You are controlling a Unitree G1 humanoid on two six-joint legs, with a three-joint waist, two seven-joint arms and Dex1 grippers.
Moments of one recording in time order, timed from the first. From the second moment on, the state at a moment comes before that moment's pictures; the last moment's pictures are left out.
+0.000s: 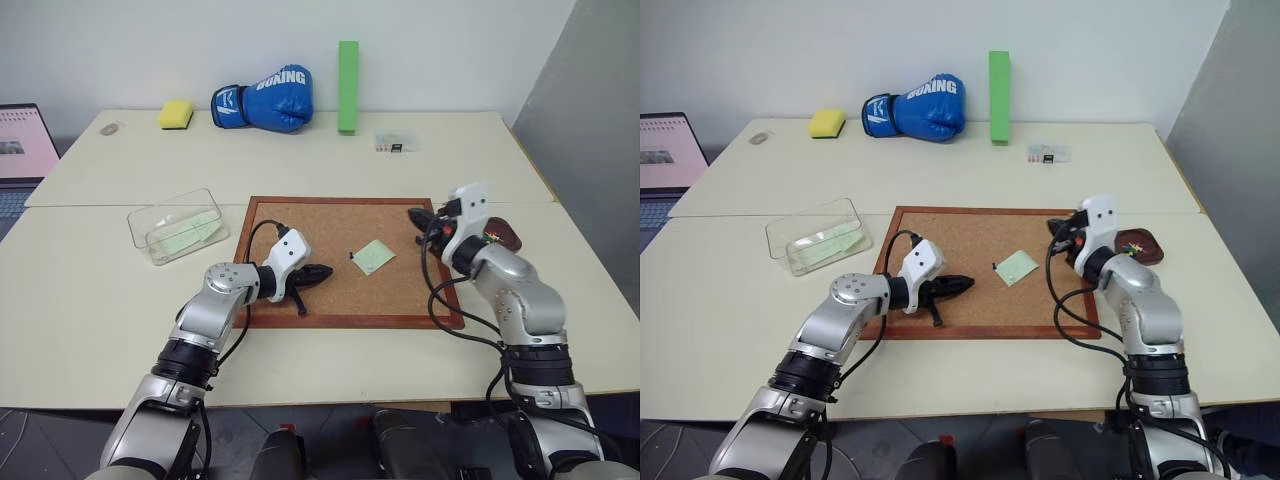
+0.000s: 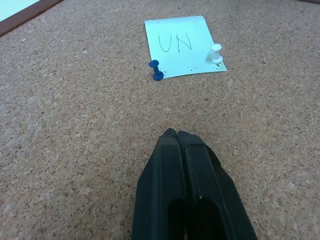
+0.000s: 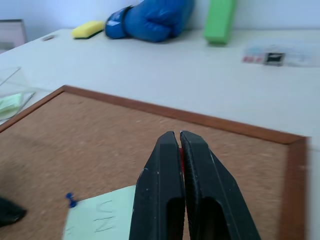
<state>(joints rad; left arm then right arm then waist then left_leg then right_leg) -0.52 0.44 -0.19 0.24 -0.12 0.30 -0.92 -0.52 -0.32 -0.14 -0.04 0.29 0.57 0.37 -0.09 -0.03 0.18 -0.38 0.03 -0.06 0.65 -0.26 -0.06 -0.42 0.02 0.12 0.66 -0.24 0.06</state>
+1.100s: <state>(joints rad) -0.48 0.46 -0.19 0.14 -0.12 0.37 -0.92 -0.68 -0.47 -0.31 0.70 0.23 0.30 0.32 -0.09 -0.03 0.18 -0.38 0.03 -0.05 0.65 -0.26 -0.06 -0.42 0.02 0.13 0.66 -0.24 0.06</state>
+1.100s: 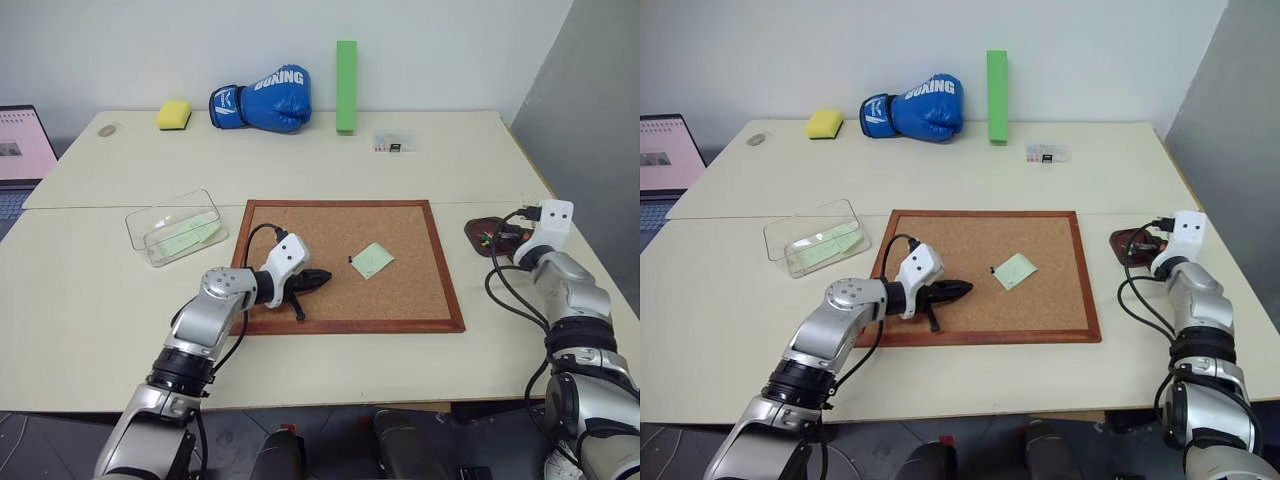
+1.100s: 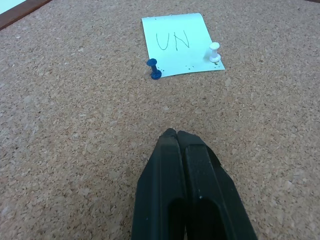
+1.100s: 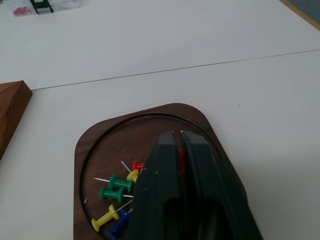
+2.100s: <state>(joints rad) -0.49 0.45 -0.19 0.18 -0.12 0.34 -0.93 -0.42 -0.51 0.00 -0.10 0.45 0.50 0.73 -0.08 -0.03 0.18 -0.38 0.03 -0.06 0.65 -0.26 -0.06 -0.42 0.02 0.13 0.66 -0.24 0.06</state>
